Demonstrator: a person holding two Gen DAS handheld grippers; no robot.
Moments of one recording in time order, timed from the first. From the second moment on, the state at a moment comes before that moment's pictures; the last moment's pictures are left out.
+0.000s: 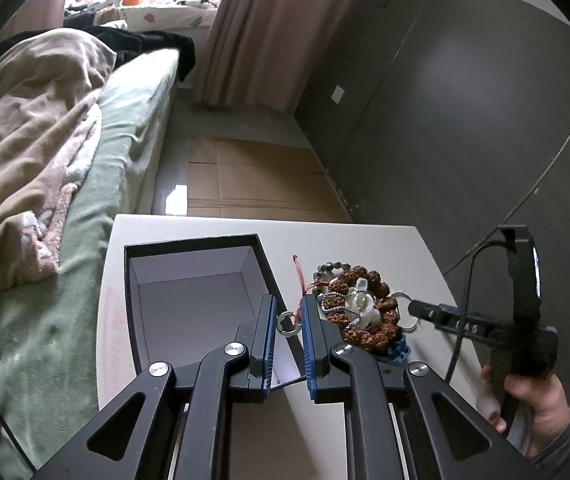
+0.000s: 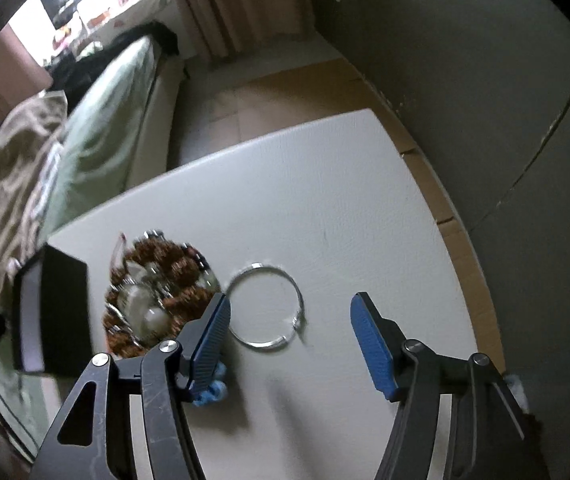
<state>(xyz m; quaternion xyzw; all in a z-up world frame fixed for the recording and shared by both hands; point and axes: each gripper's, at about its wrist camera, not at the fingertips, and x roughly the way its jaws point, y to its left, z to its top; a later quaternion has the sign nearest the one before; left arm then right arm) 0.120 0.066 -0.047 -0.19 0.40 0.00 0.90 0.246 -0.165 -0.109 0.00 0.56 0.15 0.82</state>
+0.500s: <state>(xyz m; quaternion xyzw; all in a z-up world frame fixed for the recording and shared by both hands) 0.118 0.073 -0.045 -0.20 0.39 0.01 0.90 0.240 -0.157 -0.113 -0.06 0.56 0.14 0.82</state>
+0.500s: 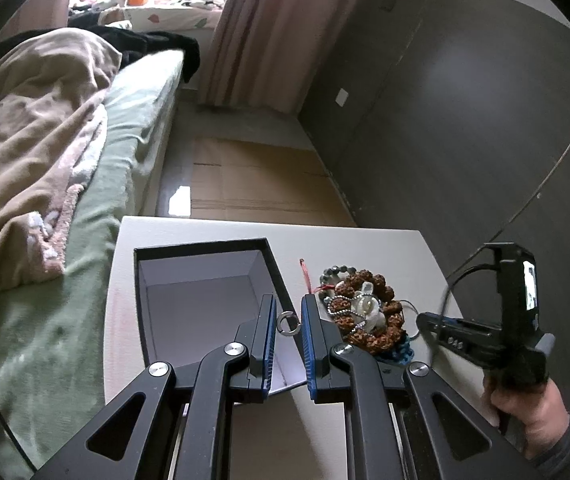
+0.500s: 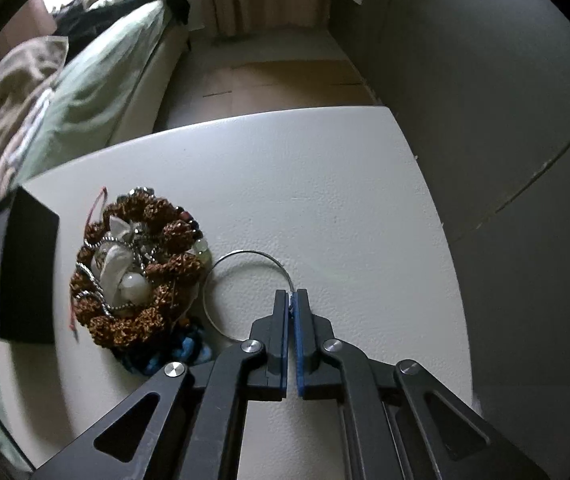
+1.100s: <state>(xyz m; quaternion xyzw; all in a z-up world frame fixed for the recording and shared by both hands) 0.111 0.100 -0.046 -0.22 0.39 0.04 0.89 0.220 -0.163 -0.055 0.08 0.49 0.22 0.84</state>
